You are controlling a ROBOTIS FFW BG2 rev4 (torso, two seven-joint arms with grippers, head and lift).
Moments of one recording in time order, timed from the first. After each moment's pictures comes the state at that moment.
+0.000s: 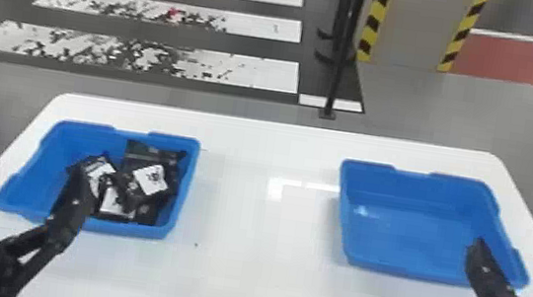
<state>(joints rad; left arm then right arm) 0.83 0.01 0.18 -2.37 0.12 -0.19 -0.09 0.79 -0.08 -0.27 -2.46 -0.28 0.23 0.22</state>
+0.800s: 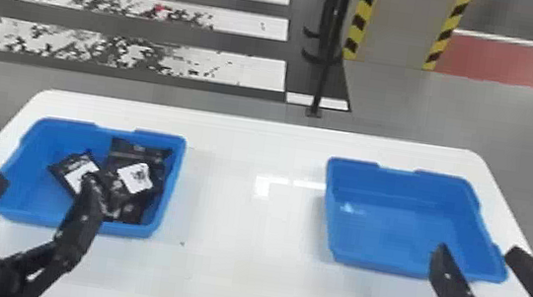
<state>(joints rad) 0.87 0.05 0.09 -2.41 0.19 -0.10 -0.06 0.79 -0.08 -0.23 -2.41 -0.25 0.17 0.26</state>
